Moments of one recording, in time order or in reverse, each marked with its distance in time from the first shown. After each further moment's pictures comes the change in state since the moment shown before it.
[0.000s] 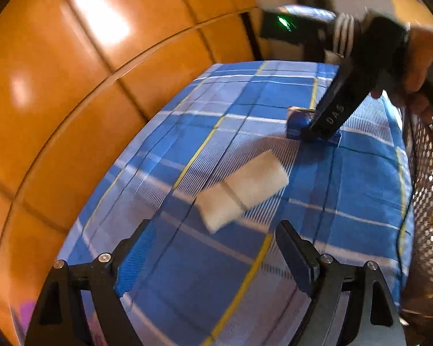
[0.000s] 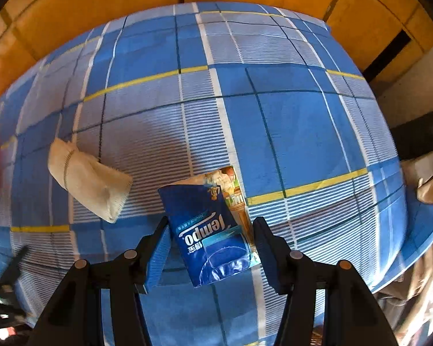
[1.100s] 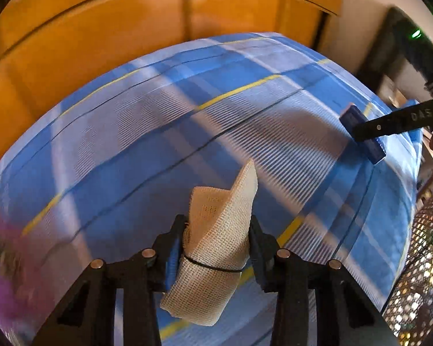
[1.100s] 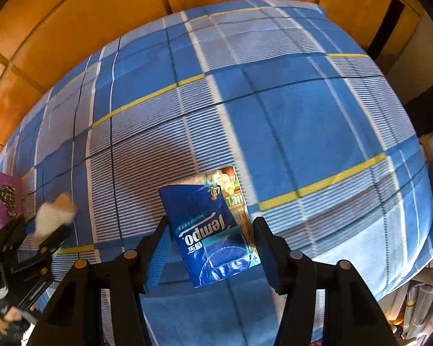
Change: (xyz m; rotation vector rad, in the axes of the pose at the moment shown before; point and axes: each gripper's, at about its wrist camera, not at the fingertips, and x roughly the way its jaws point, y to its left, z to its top) left arm 0.041 0.059 -0.058 -0.559 0.217 -0.094; right arm -0.005 -0.025 0.002 0.109 0.009 0.120
